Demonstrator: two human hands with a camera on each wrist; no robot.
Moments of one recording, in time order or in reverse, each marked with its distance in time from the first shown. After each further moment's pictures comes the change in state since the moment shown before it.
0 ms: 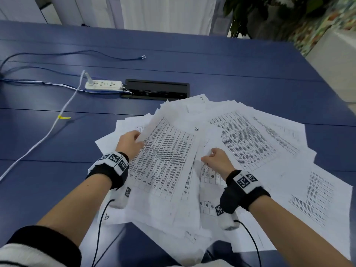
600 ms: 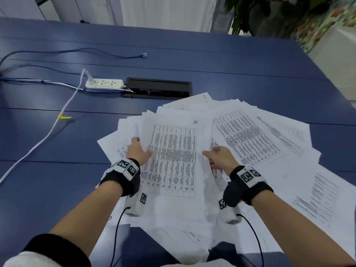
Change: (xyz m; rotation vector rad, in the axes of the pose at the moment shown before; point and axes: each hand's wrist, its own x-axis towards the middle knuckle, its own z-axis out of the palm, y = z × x) left_hand -0.010 -0.001 0.021 -0.222 -0.065 -0.210; right_hand 0.012 -0.008 -0.004 0.155 -0.020 0.063
